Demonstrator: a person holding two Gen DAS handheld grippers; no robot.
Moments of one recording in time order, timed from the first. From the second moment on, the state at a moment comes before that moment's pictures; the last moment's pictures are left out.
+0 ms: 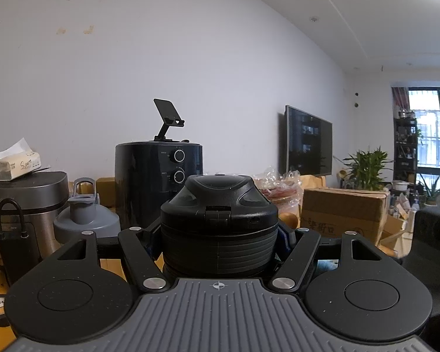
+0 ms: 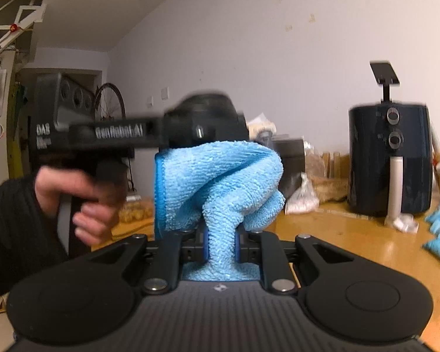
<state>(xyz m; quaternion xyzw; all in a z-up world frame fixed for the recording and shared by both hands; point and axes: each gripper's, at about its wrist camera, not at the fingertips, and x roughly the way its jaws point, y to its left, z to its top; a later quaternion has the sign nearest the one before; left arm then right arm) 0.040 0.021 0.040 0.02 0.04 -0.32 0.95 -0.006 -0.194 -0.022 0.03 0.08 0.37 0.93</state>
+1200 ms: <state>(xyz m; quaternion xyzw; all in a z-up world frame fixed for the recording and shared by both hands) 0.035 0.022 0.041 0.02 0.04 -0.32 0.95 -0.001 -0.190 -0.030 0.03 0.10 0.36 0.93</state>
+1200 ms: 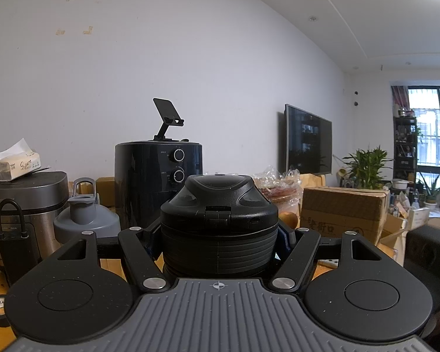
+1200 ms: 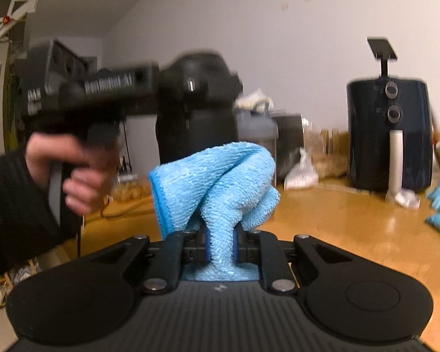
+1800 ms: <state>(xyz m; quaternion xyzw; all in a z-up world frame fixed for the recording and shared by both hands) 0.039 0.022 0.043 0.02 0.05 -0.31 0.95 -0.007 -0.203 0.007 0.06 0.03 0.37 0.93</state>
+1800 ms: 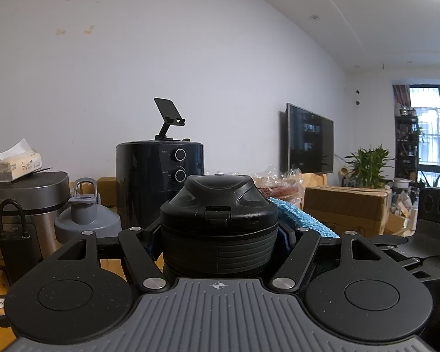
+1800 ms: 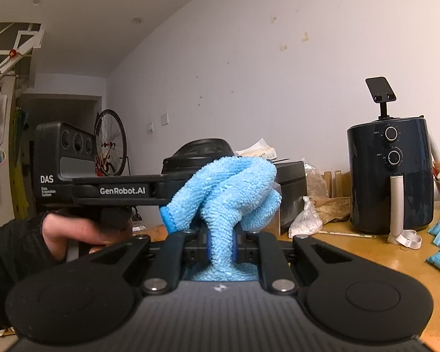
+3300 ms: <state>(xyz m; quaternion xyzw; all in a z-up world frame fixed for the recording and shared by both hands) 0.038 0.021 0.038 0.02 0.04 -0.31 0.95 -0.058 -0.252 -0.016 0.06 0.08 0.33 0.94</state>
